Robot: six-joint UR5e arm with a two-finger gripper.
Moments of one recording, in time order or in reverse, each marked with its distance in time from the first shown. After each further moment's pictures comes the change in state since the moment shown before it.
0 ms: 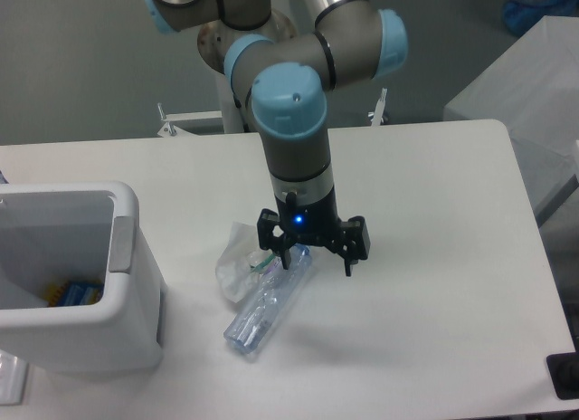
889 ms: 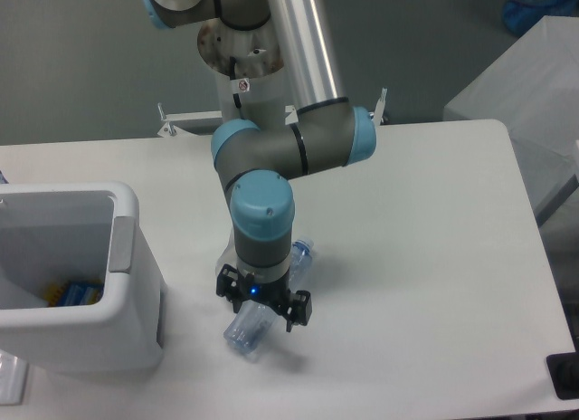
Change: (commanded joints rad) arm -0.081 -0.215 0.011 0.100 -0.094 0.002
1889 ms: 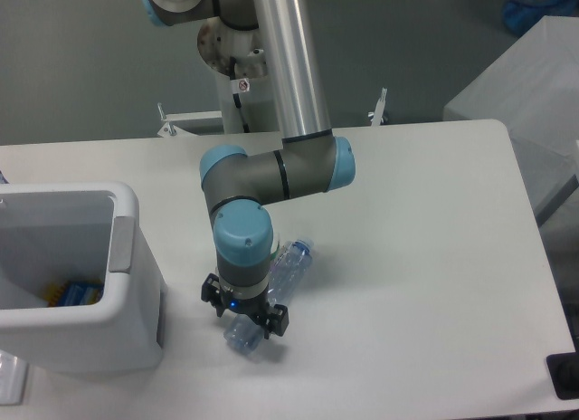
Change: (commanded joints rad) arm -0.023 -0.052 -0.032 0.051 0.017 0.038
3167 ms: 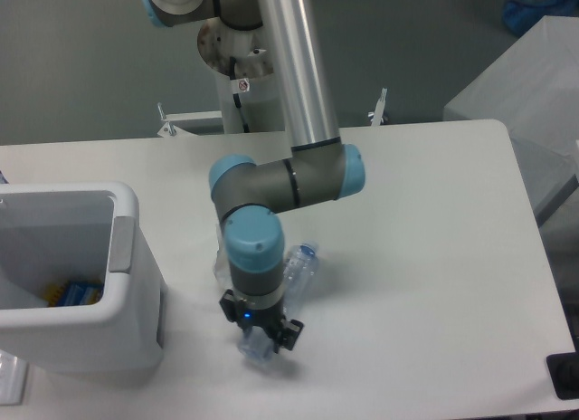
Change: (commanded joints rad) arm 0.115 0.075 0.136 0.026 -0.003 0.074
